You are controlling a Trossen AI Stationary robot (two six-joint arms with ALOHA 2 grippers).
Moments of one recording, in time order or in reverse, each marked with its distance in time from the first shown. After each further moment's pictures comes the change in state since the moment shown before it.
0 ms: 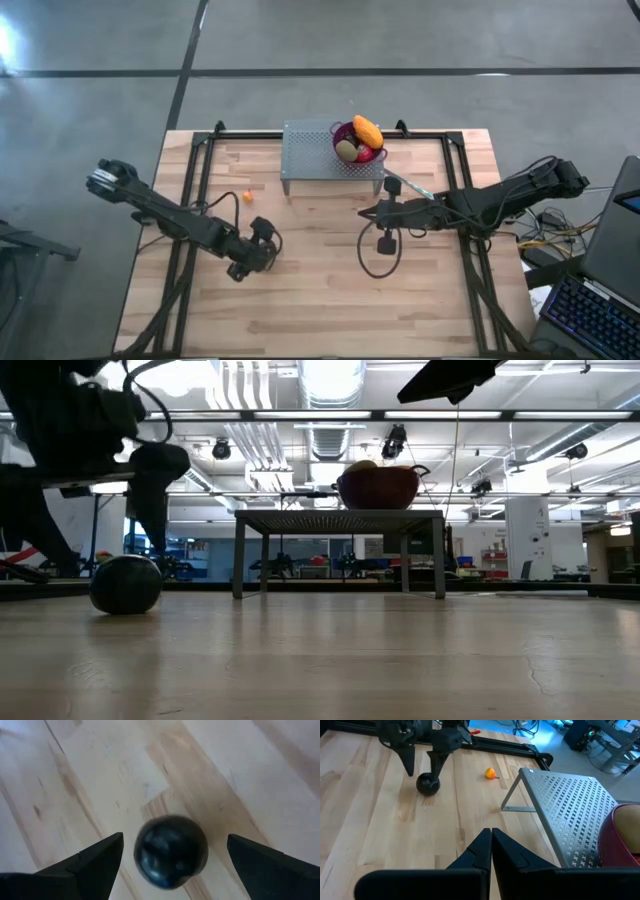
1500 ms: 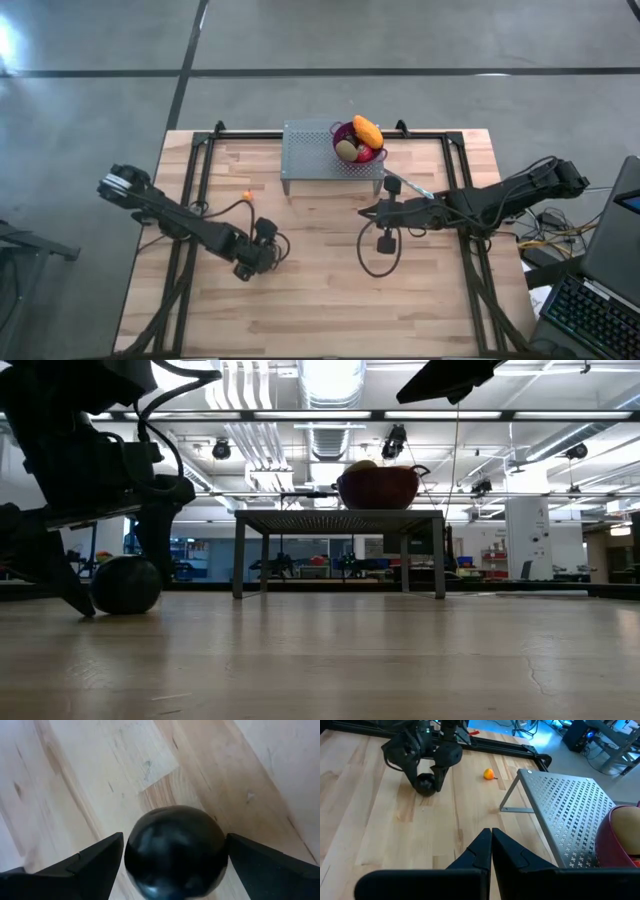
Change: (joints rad) left arm 0.017 0.151 -0.021 0.052 -0.057 -0.063; right arm -0.006 0.000 0.000 0.004 0.000 -0.011
